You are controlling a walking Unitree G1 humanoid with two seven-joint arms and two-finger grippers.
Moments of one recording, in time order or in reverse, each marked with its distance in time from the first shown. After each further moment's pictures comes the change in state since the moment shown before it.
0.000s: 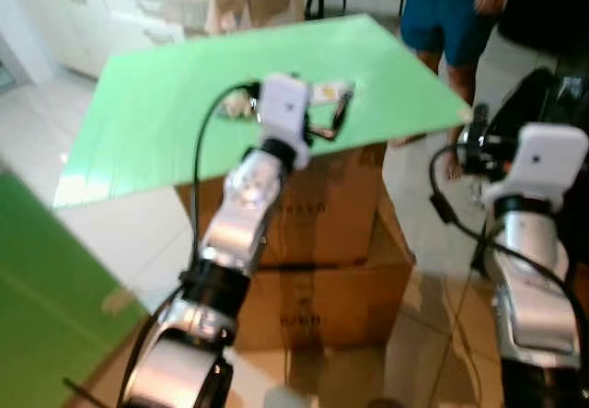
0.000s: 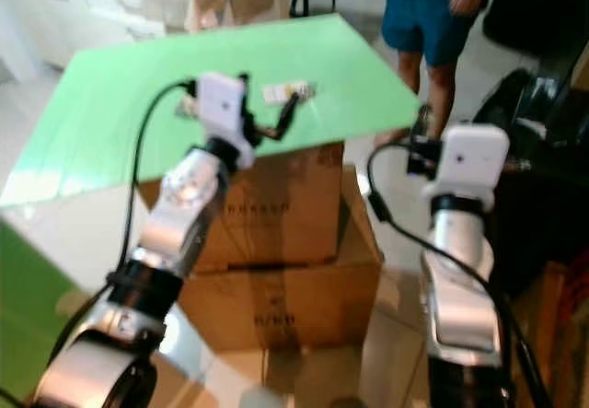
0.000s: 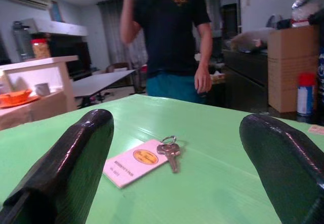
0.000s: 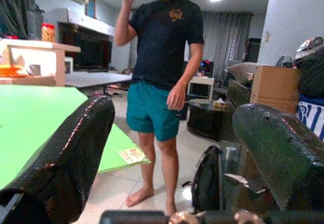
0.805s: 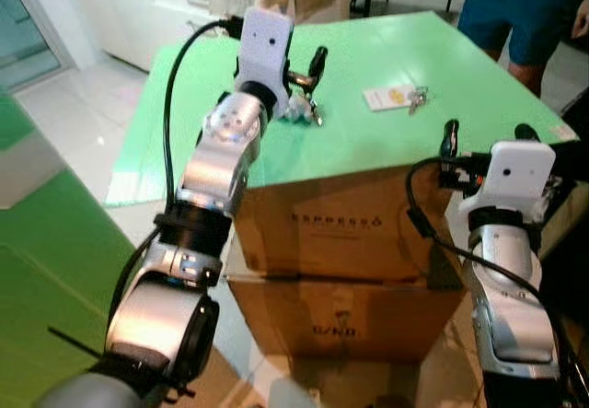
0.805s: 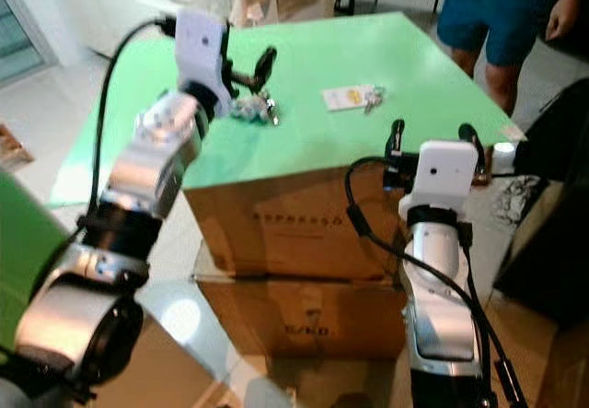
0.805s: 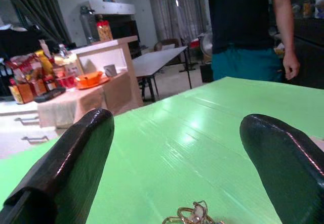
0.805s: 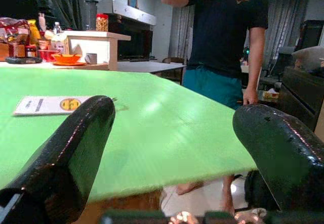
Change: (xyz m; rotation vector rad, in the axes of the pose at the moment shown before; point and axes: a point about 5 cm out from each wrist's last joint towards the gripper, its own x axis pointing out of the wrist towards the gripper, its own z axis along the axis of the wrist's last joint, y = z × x) left arm 0.032 0.047 0.040 0.079 0.118 0.083; right arm -0.014 0.020 -0.008 0.041 0.054 0.046
